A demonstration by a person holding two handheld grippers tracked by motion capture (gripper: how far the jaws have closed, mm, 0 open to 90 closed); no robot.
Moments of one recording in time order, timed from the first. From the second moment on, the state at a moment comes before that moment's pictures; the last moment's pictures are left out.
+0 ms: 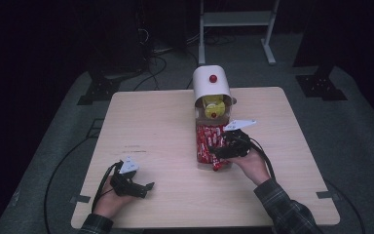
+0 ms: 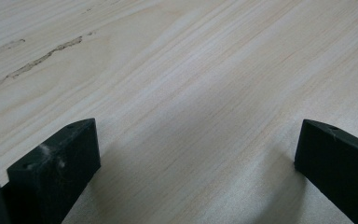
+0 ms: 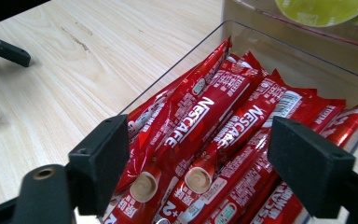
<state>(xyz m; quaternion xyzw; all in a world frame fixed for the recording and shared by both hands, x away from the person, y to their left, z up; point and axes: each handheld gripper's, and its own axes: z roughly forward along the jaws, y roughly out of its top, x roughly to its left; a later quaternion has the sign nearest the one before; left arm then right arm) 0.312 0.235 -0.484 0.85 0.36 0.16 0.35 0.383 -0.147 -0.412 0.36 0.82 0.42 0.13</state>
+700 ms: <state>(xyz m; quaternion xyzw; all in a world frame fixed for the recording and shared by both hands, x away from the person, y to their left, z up) 0.312 0.235 -0.484 0.85 0.37 0.16 0.35 0.383 -0.138 -0.418 0.35 0.83 0.41 0.14</state>
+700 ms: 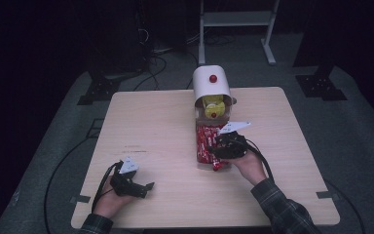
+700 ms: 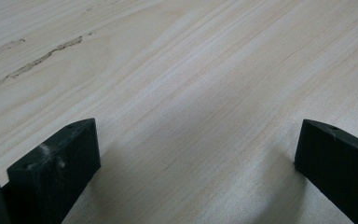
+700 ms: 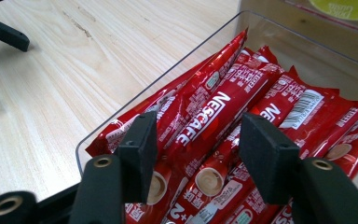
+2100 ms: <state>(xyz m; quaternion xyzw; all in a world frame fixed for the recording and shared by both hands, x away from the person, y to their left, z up) 0.312 0.235 -0.484 0.85 0.36 0.16 0.35 0.384 -0.148 -0.412 0.39 0.82 0.42 0.09</state>
